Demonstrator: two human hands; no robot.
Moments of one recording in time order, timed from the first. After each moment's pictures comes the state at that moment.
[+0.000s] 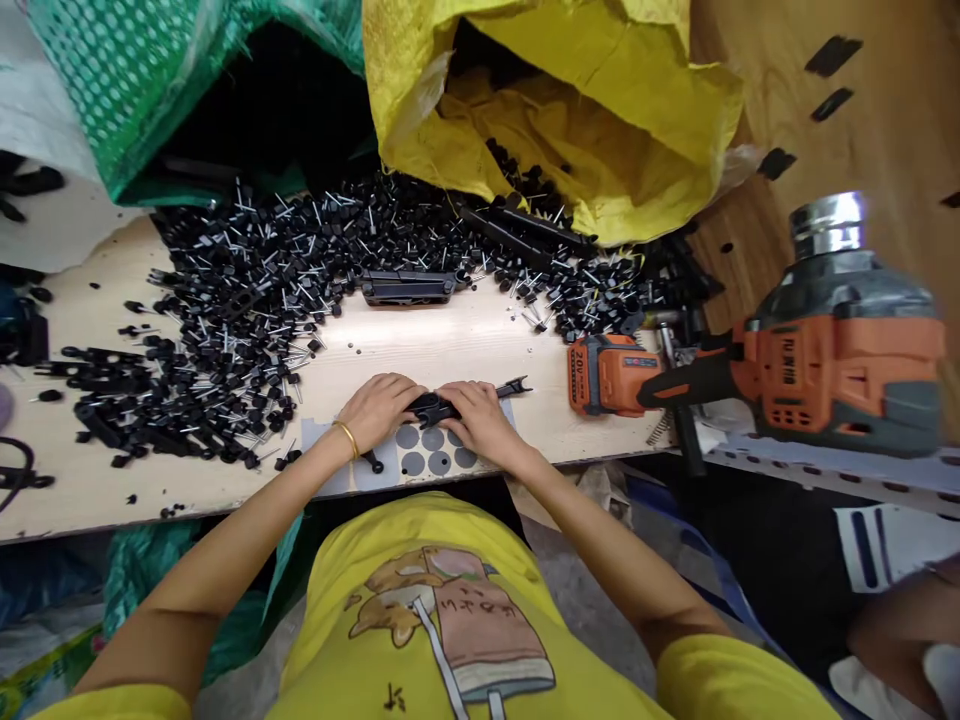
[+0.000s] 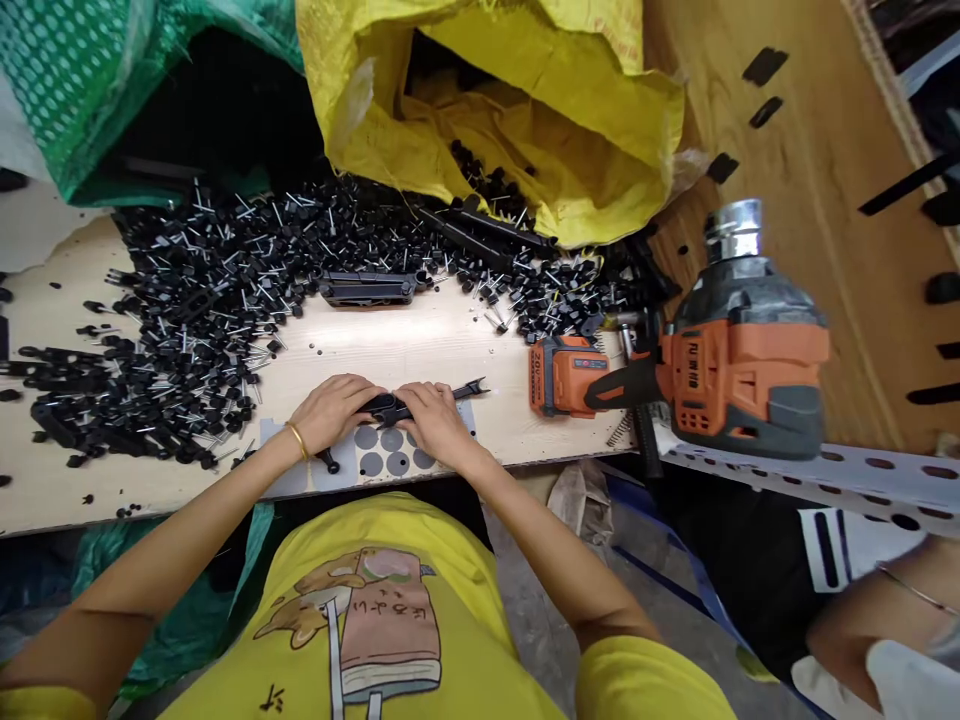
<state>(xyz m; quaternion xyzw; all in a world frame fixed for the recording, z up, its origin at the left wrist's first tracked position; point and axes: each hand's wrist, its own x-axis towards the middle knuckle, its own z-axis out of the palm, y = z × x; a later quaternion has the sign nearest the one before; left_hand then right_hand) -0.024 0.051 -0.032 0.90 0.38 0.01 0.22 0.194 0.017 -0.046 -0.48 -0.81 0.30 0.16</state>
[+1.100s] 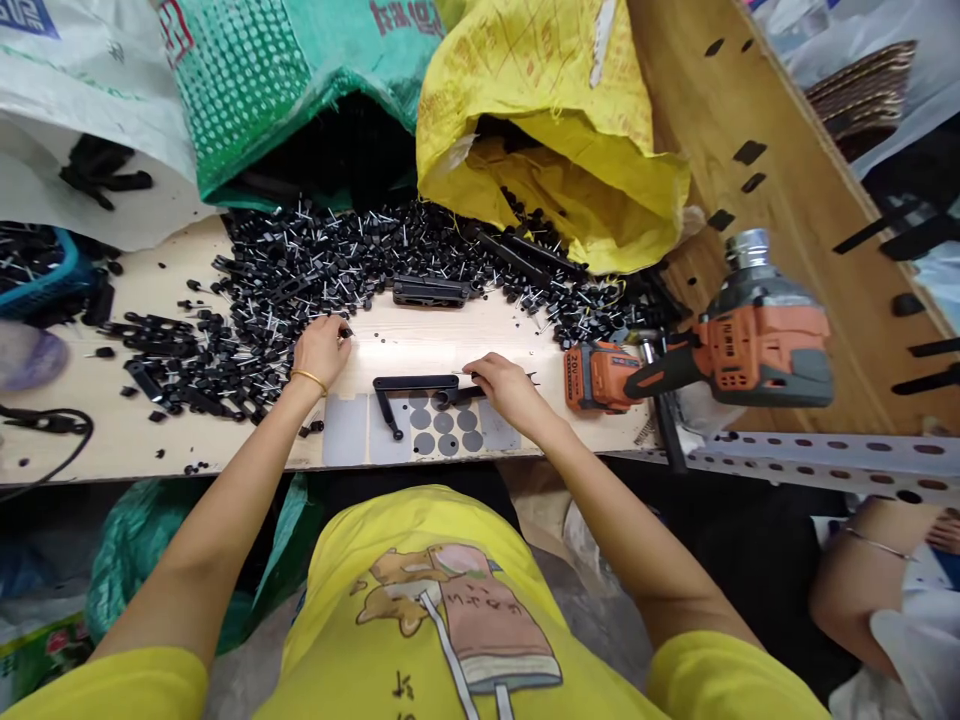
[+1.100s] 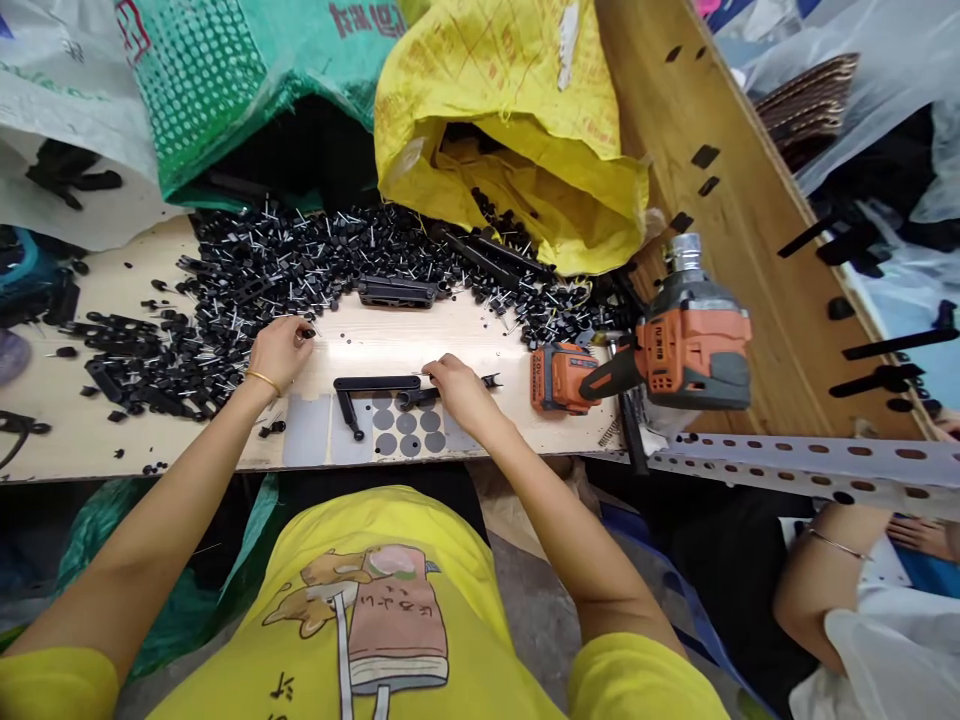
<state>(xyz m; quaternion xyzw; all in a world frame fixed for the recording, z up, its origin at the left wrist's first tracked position) -0.103 0.079 -0.016 0.70 0.69 0.14 0.13 0.196 0.033 -0.001 -0.53 -0.81 0.24 0.10</state>
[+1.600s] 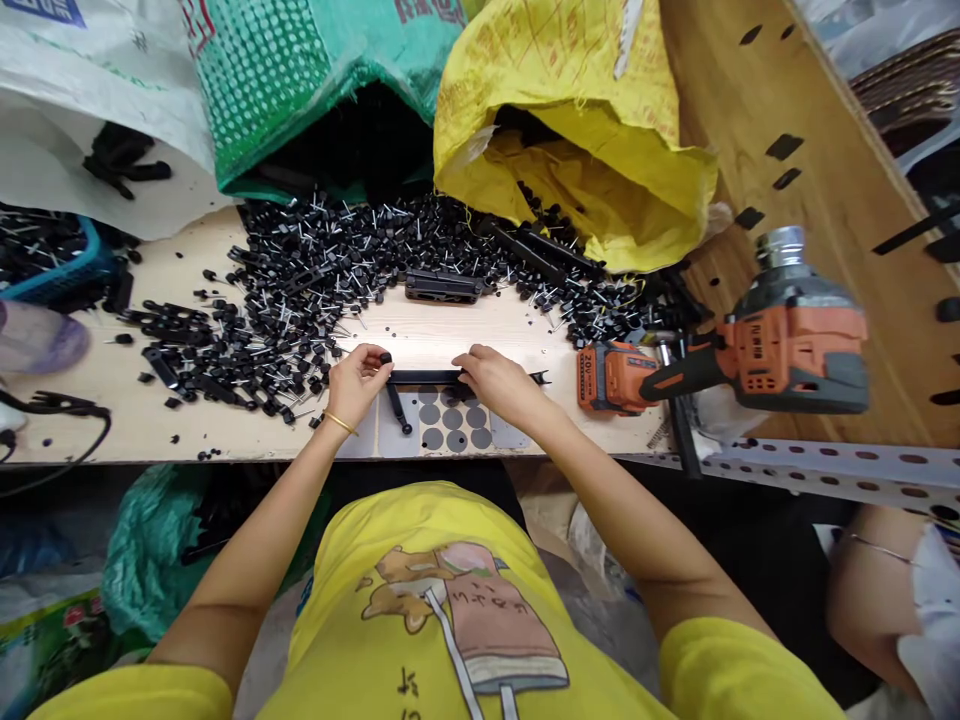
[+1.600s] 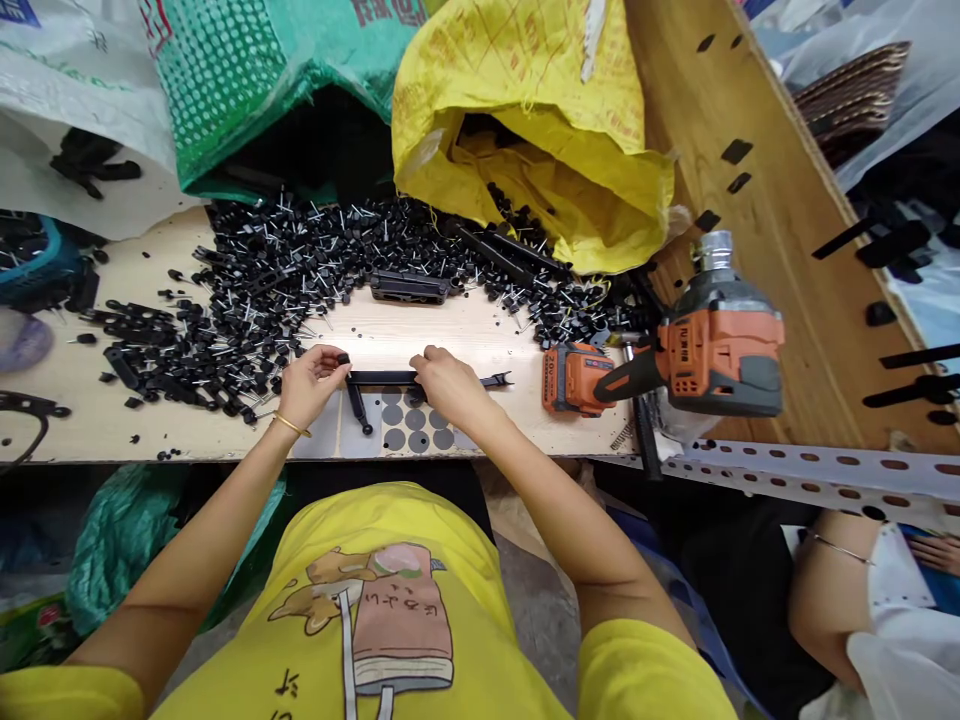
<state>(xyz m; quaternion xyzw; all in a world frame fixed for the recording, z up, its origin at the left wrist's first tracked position) -0.068 0.021 -0.026 0.55 0.63 0.40 0.37 0.160 0.039 0.032 -0.48 -0.86 0.17 -0.03</state>
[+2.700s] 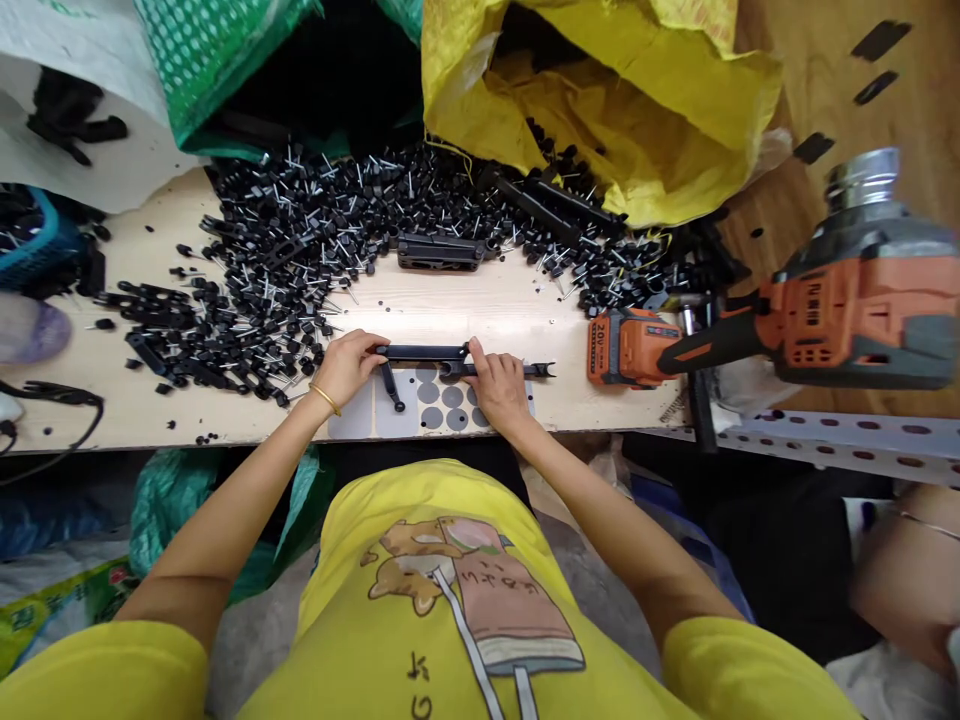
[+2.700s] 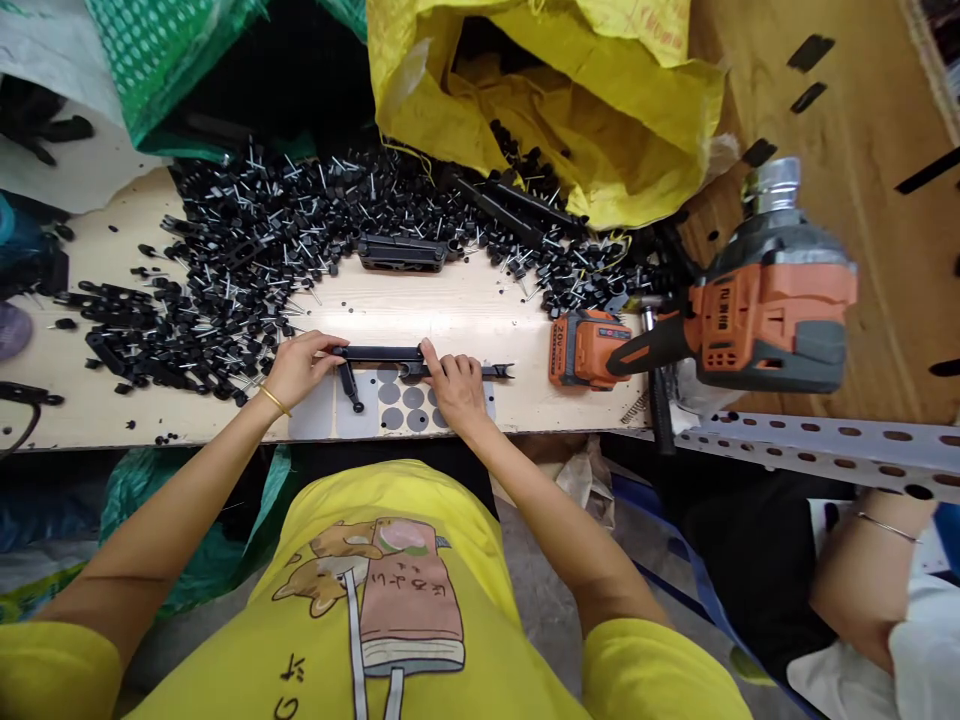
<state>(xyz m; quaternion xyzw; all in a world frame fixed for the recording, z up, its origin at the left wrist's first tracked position) -0.083 0.030 -0.027 0.73 0.58 0.18 0.30 0.189 -0.009 -0.073 -0.55 -0.83 0.07 0.09</state>
